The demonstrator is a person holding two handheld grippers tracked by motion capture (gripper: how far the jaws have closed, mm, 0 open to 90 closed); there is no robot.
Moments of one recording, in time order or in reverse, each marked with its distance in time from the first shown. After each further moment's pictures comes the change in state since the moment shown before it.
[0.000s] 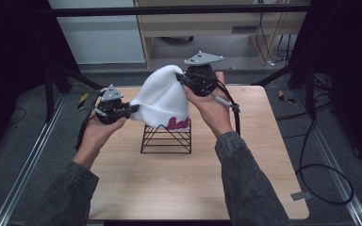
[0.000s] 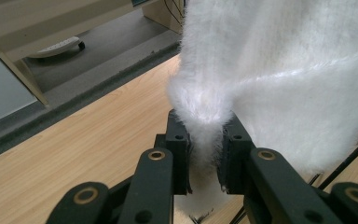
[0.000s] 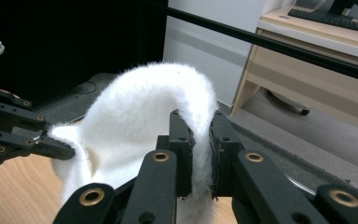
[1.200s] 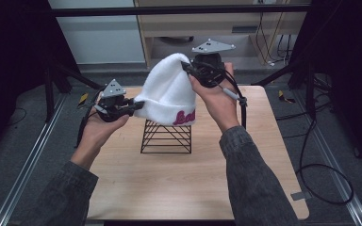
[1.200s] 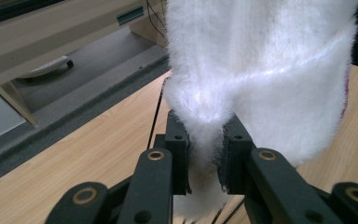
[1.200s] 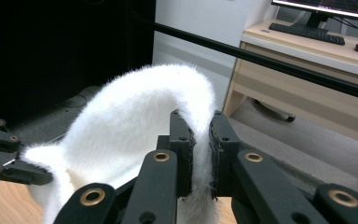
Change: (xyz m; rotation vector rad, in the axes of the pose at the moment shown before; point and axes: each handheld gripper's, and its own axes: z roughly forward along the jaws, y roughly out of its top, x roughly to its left) left arm -0.020 0.030 -0.017 -0.041 -0.040 0.037; right arm -0.012 0.023 -0.021 -0.043 -0.049 0.016
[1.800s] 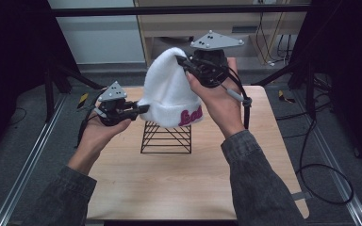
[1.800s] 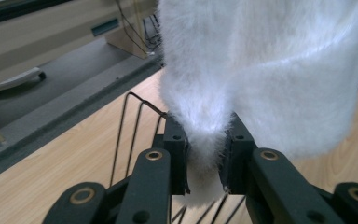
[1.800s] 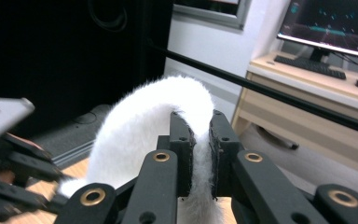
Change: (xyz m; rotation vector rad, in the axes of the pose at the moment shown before) left arm -0.017 0.007 -0.015 -0.058 -0.086 -0.003; right arm 0.023 0.030 -0.044 -0.097 0.033 -0.047
